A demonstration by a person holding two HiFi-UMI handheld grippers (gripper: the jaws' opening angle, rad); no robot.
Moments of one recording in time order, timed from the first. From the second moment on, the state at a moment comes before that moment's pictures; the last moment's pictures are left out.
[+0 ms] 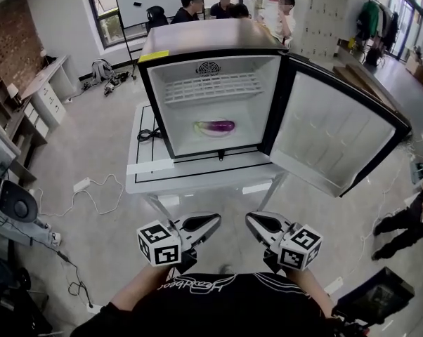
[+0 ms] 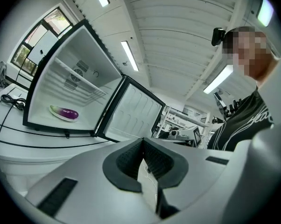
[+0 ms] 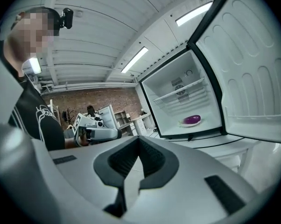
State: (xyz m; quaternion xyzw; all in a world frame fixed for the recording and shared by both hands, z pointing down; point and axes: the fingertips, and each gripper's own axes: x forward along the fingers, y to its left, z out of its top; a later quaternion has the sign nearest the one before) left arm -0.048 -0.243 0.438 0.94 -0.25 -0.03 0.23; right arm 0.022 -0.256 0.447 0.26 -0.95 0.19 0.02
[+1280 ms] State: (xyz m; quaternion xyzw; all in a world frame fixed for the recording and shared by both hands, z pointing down) left arm -0.115 -0.058 0.416 0.96 -0.20 -0.02 0.18; right arm -0.049 -0.060 0.438 0.30 -0.94 0.17 -0.01
